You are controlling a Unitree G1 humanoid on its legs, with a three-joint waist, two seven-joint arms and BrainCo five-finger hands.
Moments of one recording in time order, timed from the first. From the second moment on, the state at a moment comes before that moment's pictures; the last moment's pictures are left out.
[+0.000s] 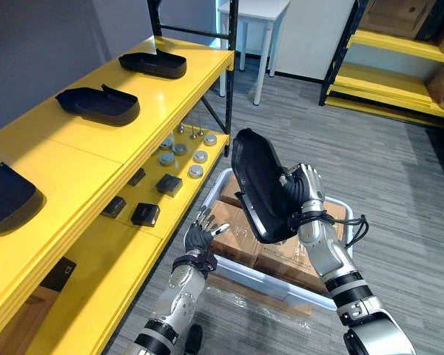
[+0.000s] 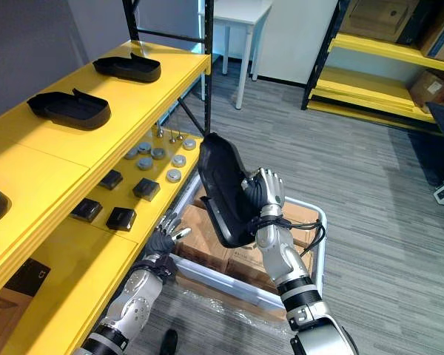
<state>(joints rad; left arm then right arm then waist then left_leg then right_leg) -0.38 0.14 -0.33 0.36 -0.78 -0.12 0.23 -0.62 -0.22 0.21 0.28 -0.63 0.08 -0.38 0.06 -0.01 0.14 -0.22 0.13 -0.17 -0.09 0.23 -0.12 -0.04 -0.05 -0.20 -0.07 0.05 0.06</state>
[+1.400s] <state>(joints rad) -0.26 0.09 -0.20 -0.26 -0.49 -0.32 0.32 -0.11 -0.06 0.49 -0.10 -0.52 -0.16 -0.37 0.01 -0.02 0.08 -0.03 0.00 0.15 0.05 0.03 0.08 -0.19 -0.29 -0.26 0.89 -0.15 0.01</state>
